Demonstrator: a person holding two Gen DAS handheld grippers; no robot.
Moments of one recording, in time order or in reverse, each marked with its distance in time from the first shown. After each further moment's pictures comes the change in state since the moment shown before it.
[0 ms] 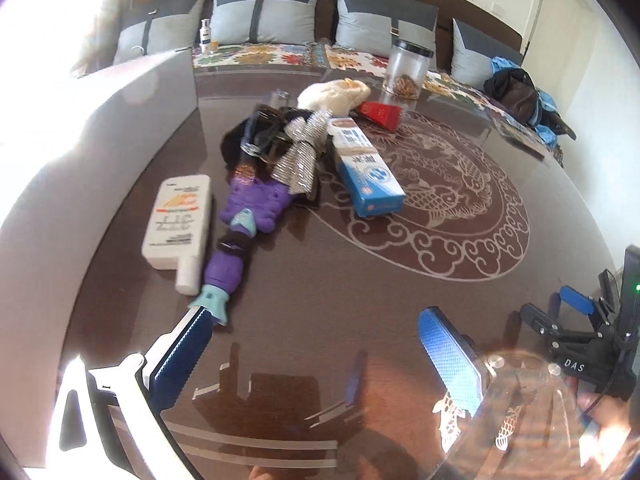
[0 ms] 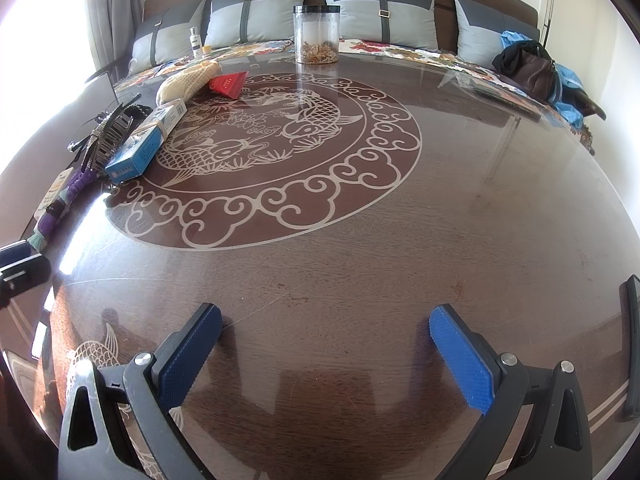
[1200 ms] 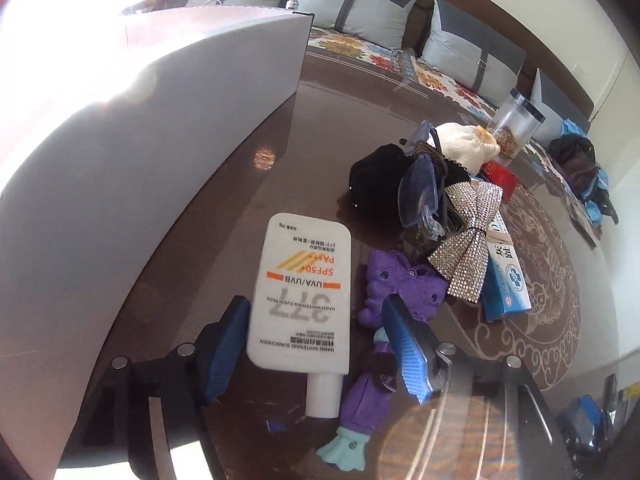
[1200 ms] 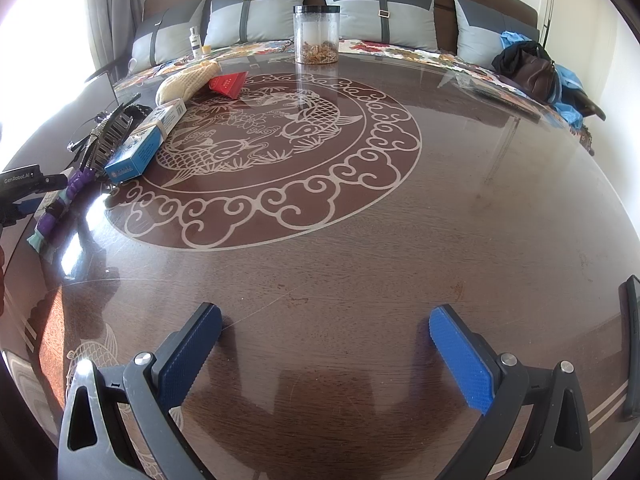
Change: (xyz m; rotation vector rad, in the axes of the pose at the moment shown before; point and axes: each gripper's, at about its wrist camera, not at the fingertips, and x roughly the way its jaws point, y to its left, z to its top) left arm 0.052 0.089 0.031 -0.252 0.046 0.047; right arm 0.000 0.001 0.000 -0.002 0.000 -0.003
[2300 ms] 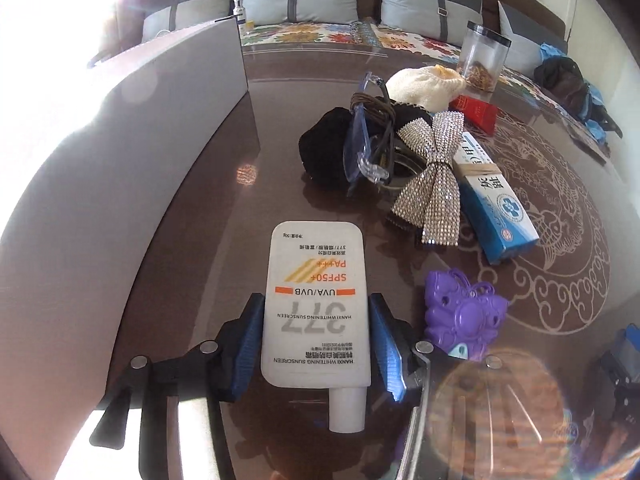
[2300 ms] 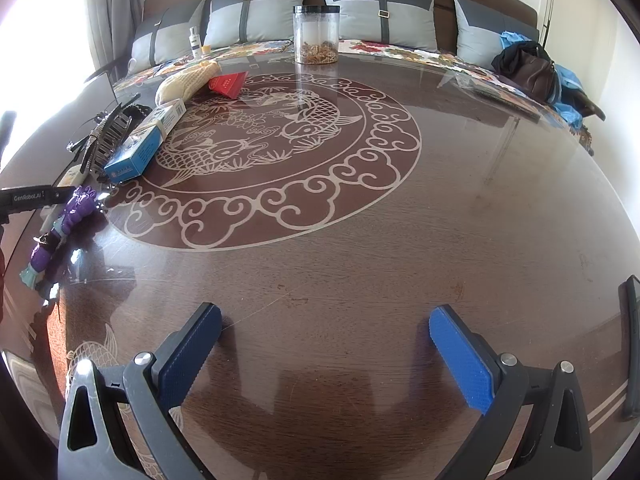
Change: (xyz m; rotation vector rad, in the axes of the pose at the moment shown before) left arm -0.002 -0.037 -0.018 0.252 0.026 0.095; right arm 0.000 0.000 0.000 -0.002 0.000 -0.001
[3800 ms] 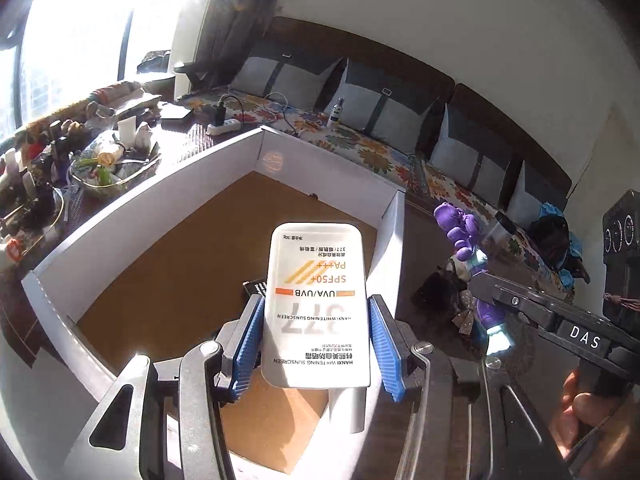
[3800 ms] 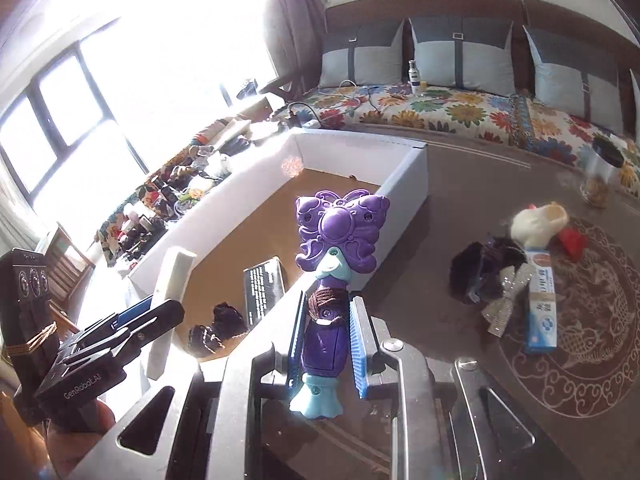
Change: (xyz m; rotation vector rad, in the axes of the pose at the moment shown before) left arm -0.185 0.247 -0.034 -0.360 -0.303 -0.085; right arm -0.125 0.347 0.129 -0.253 -0.063 0.577
